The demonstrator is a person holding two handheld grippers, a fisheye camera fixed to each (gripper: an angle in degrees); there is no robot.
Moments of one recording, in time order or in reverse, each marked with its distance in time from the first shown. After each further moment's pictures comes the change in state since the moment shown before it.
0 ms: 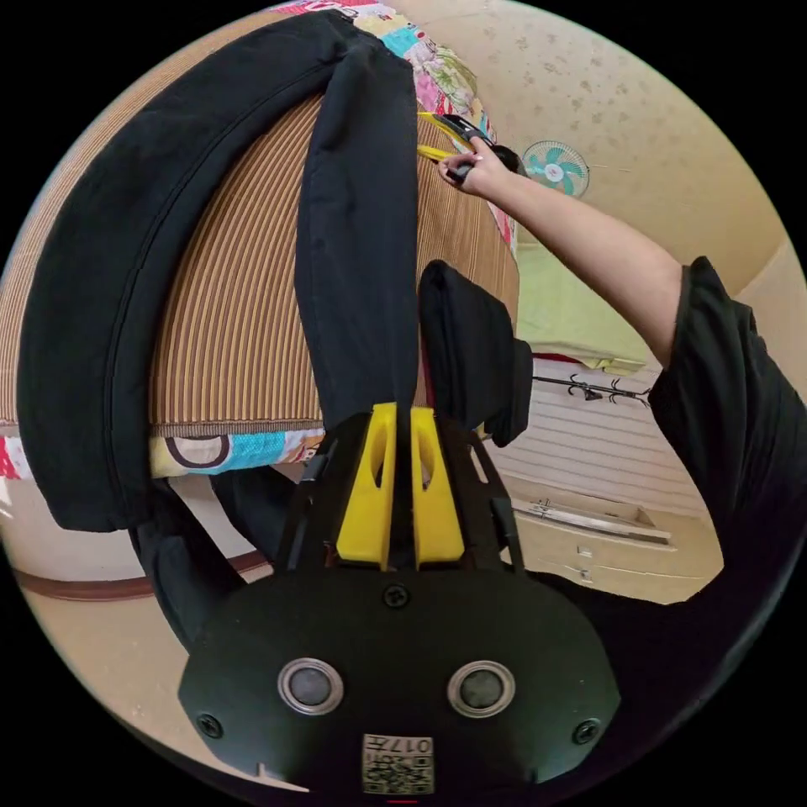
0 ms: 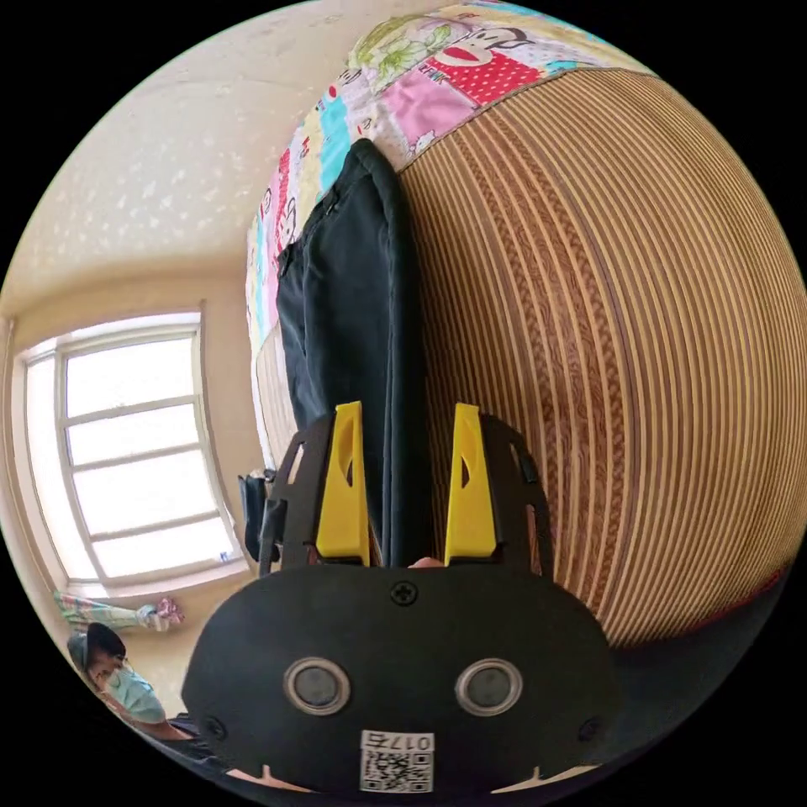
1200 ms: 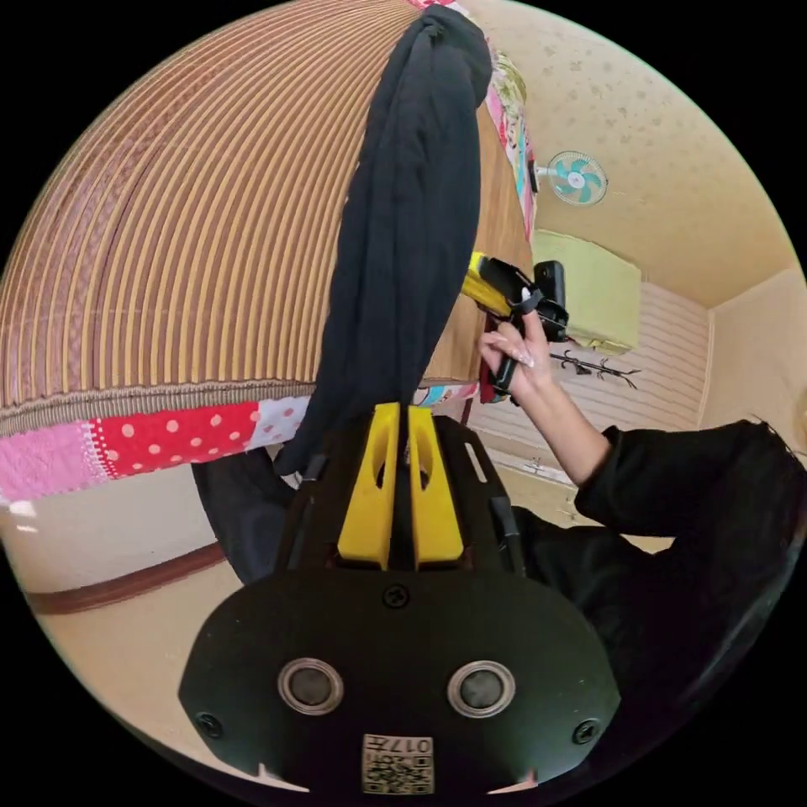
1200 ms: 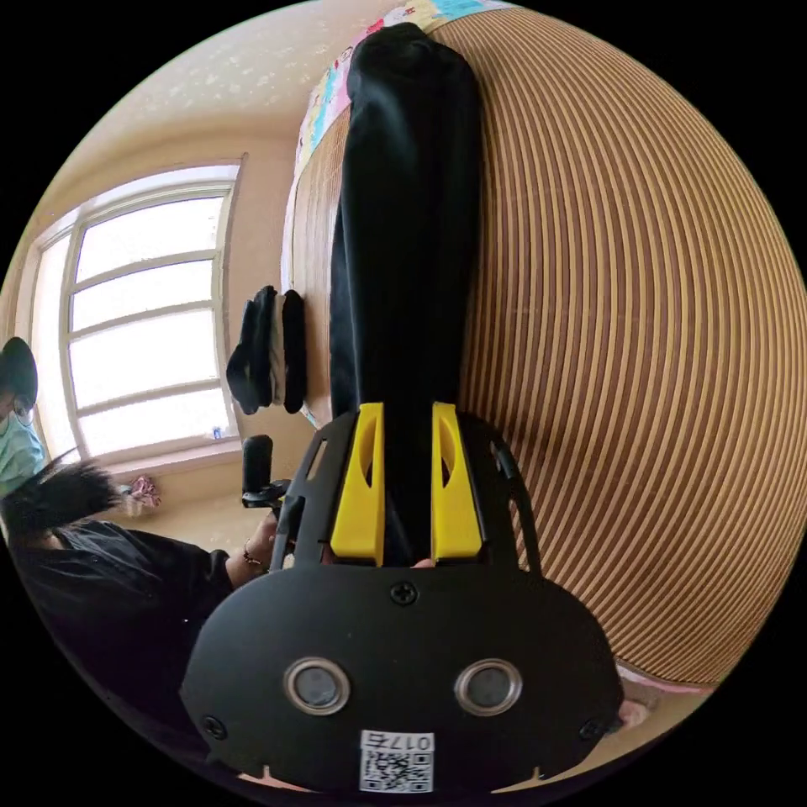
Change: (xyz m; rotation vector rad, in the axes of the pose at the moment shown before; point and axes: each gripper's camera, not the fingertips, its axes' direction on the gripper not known) left arm -0.101 0.003 -0.283 -0.126 0.177 0.098; right arm 0.043 0.331 0.066 -0.339 -0.209 -0.202
